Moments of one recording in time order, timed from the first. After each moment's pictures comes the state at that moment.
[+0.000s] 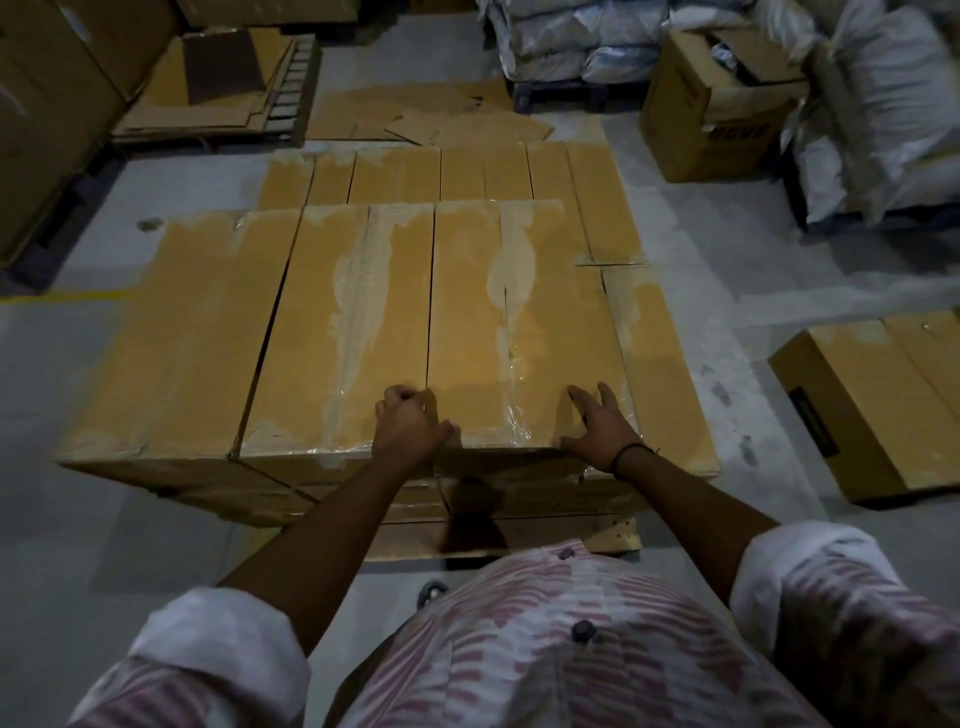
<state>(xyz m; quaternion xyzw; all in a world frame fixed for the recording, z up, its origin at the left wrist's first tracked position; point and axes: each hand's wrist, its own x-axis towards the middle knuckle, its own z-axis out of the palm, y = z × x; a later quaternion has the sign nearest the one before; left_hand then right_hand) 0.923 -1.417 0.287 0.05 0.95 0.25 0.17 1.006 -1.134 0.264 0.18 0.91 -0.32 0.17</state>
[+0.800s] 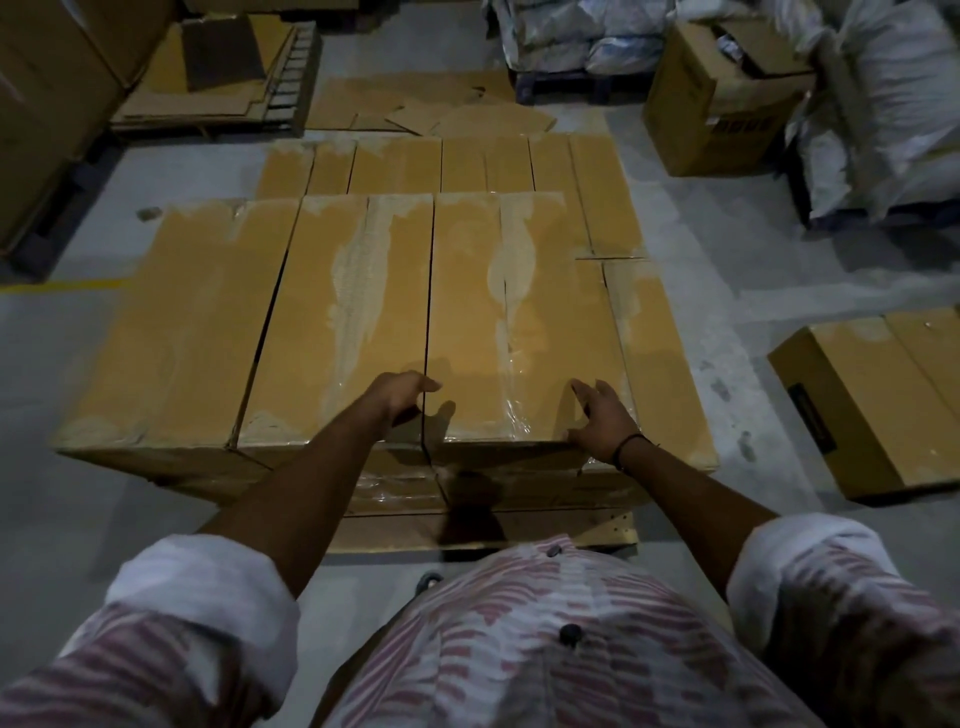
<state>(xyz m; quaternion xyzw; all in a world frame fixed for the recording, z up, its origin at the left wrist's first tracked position) 0.882 -1.418 0.312 -0.18 0.78 0.48 0.35 1.003 -1.127 0.259 0.19 0.90 -0.34 0.18</state>
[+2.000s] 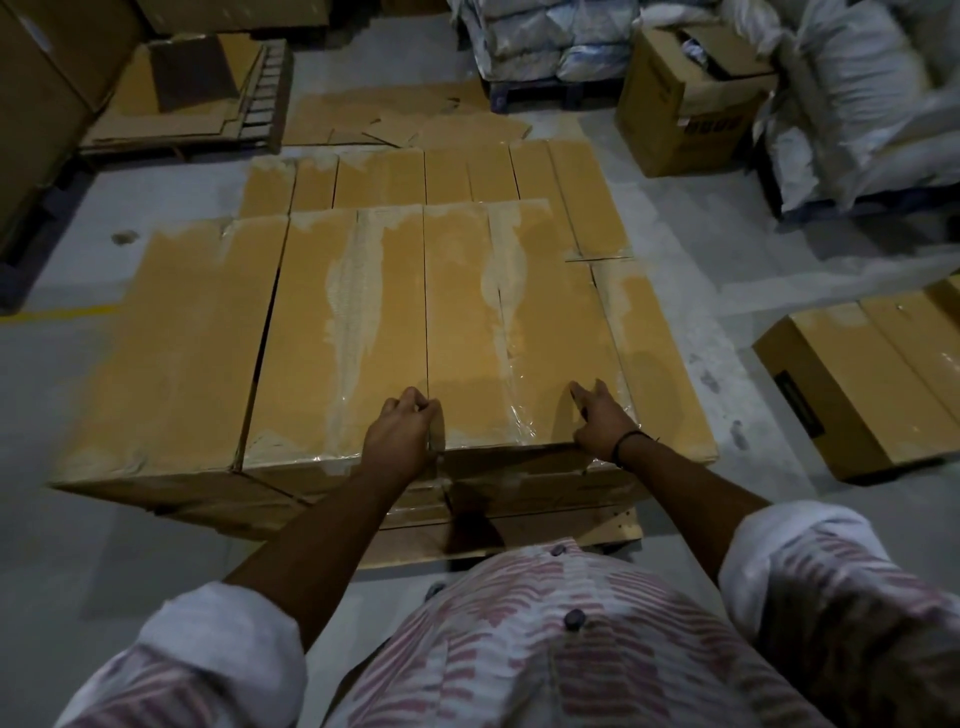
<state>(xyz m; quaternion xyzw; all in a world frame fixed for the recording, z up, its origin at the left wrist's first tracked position) 0.922 -1.447 0.281 0.26 0.96 0.04 0.11 1.000 -1.143 0.269 0.20 0.91 -0.31 0.21</state>
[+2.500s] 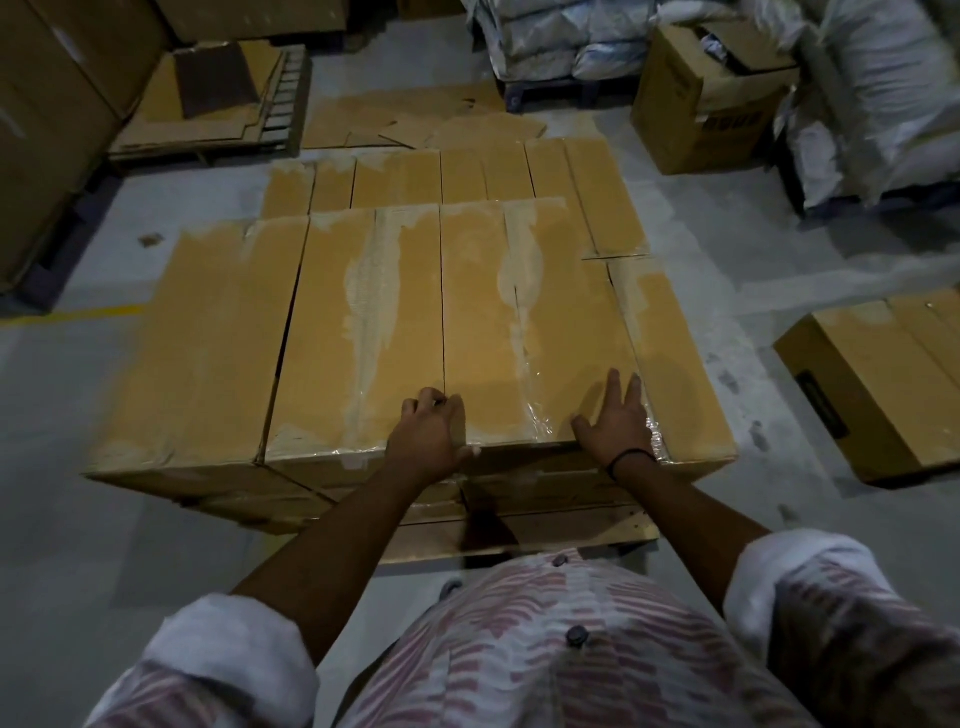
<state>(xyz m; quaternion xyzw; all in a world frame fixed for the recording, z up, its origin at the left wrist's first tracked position) 0.932 -1.442 0.284 0.23 0.96 0.09 0.16 1.017 -1.175 0.259 0.31 0.91 -0.28 0.08</state>
